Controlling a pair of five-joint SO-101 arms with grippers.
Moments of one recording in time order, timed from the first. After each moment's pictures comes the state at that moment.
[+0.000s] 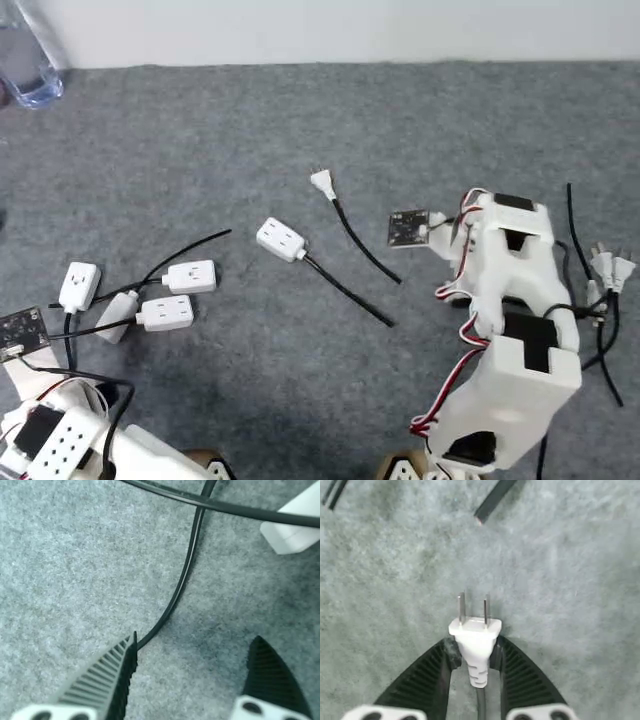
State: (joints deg) left arm -66.0 -62.5 83.2 59.8 -26.7; right arm 12.7 16.9 14.2 66.7 93.4
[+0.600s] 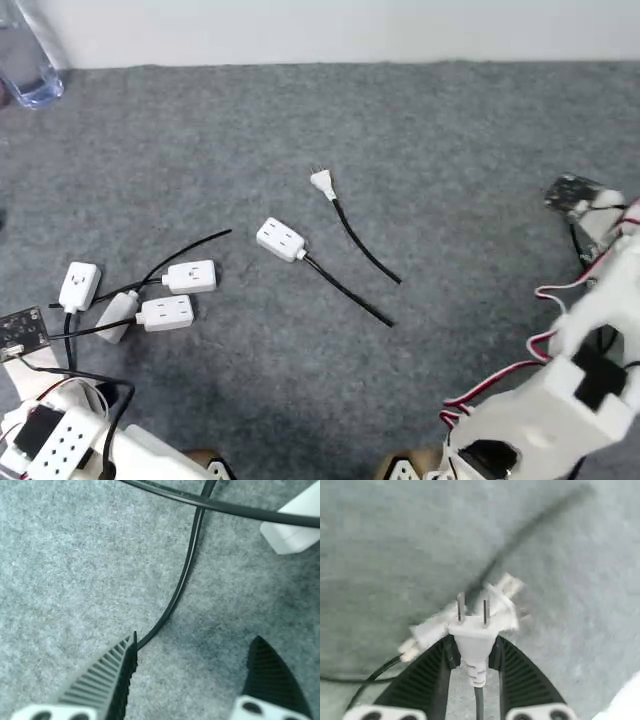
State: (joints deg) left arm -66.0 -62.5 83.2 59.8 -26.7; right arm 40.4 15.6 1.1 53.7 89.1
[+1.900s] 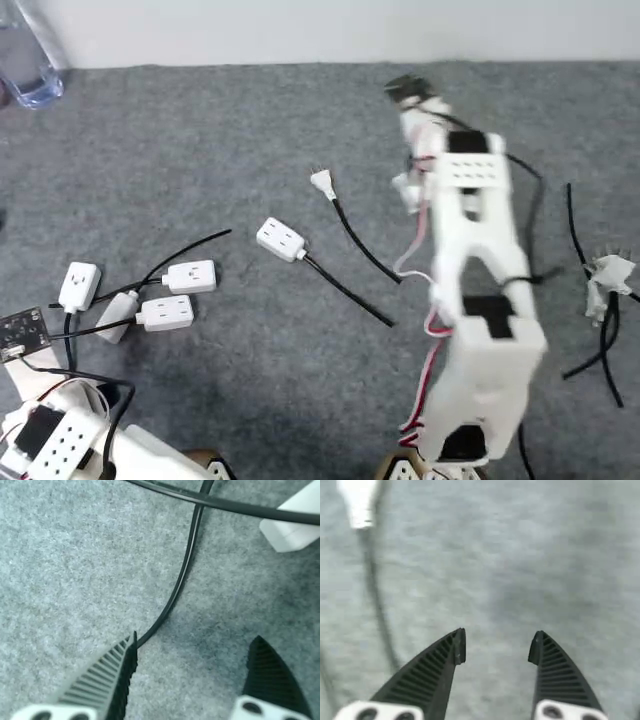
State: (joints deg) left arm -66.0 -62.5 83.6 59.8 -26.7; right arm -4.5 27.3 -20.3 72.8 26.5
